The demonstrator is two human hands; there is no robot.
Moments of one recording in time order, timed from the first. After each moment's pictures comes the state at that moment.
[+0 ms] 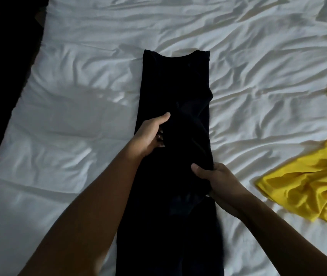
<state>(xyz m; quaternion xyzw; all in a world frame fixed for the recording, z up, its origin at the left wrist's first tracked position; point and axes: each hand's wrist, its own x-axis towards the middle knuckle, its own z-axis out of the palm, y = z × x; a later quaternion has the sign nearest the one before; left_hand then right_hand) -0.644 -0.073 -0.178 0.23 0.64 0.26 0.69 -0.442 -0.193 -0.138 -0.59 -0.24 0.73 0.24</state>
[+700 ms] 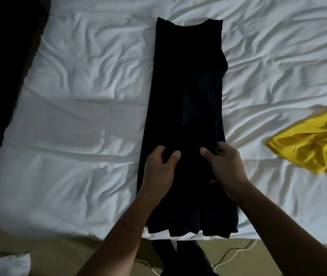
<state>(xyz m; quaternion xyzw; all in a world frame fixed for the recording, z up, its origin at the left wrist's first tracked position) -0.660 -0.300 -0.164 0.34 0.68 0.33 0.56 -0.488 -0.282 -0.142 -0.72 -0.30 0.56 0.29</state>
